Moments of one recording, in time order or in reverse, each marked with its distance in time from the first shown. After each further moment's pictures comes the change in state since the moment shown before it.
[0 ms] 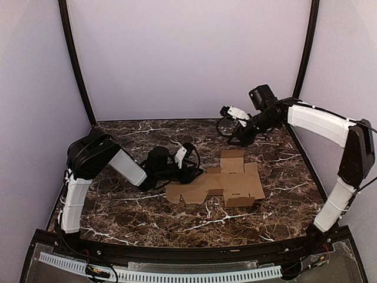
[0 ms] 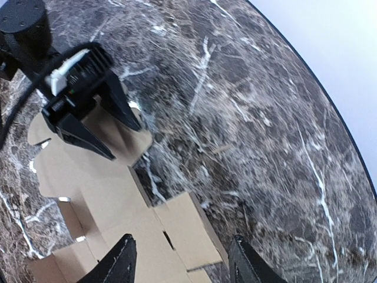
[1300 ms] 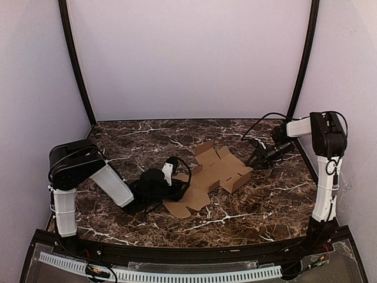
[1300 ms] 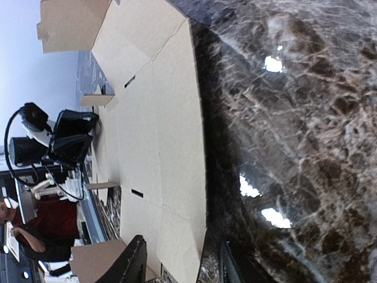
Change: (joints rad) left arm -0.187 -0.239 -0.383 0.019 -0.546 -0.336; right arm -0.455 0.496 -0.022 -0.235 -0.652 0.219
